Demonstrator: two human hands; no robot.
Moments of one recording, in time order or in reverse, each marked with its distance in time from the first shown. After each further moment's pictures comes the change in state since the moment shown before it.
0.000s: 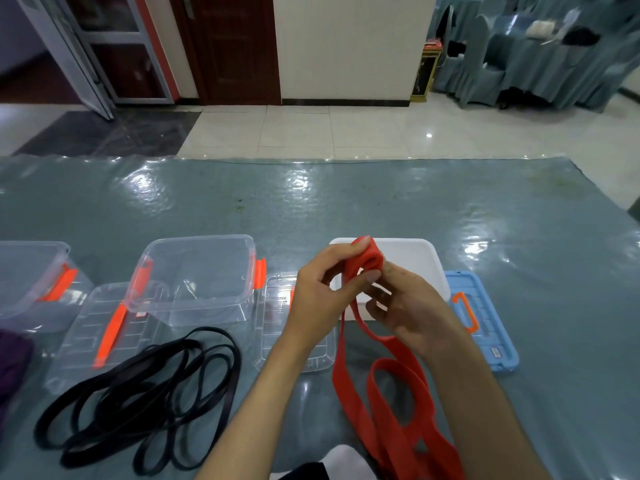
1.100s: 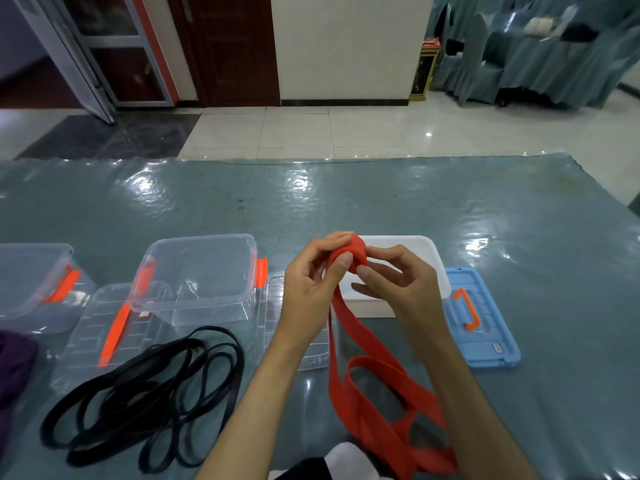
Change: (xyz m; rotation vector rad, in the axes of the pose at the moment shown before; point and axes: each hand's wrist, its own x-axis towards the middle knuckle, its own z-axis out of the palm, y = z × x) left_hand -0.007 0.010 -0.008 -0.041 0.115 -0.062; right_hand -0.001 0.016 -0.004 -0.170 -0.027 -0.600
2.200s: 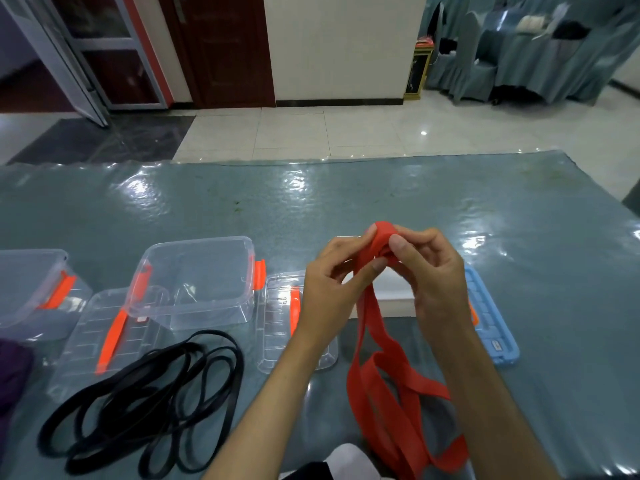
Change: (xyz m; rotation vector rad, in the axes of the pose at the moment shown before) left_hand 0.002 0.008 0.027 -0.017 -0.076 -0.004; right_hand 0.011 -0.030 -0.004 0.119 0.204 -0.008
